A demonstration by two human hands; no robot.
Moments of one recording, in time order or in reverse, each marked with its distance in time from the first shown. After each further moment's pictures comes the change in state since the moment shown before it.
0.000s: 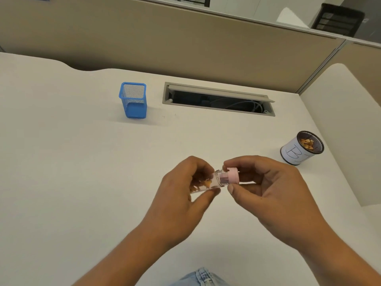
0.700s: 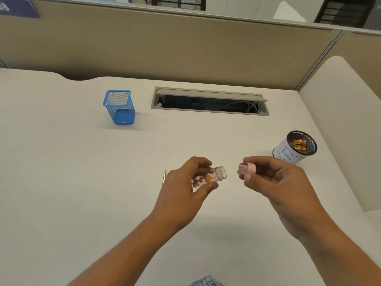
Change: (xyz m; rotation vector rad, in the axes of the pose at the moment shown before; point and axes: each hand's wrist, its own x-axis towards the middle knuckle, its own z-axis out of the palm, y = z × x) left_hand 0.040 -0.004 0.078 0.043 -0.006 -0.120; right_hand 0.022 0.079 -0.087 0.351 0.112 0.112
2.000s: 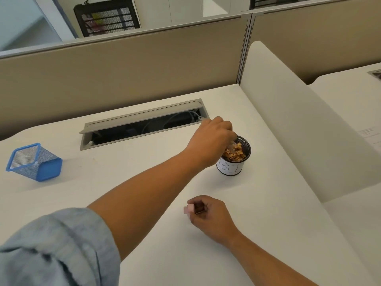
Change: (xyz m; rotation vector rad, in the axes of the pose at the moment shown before) left_hand 0.227 0.087 0.231 0.856 -0.337 0.778; right_hand 0.069 0.178 -0.088 -0.053 0.022 0.077
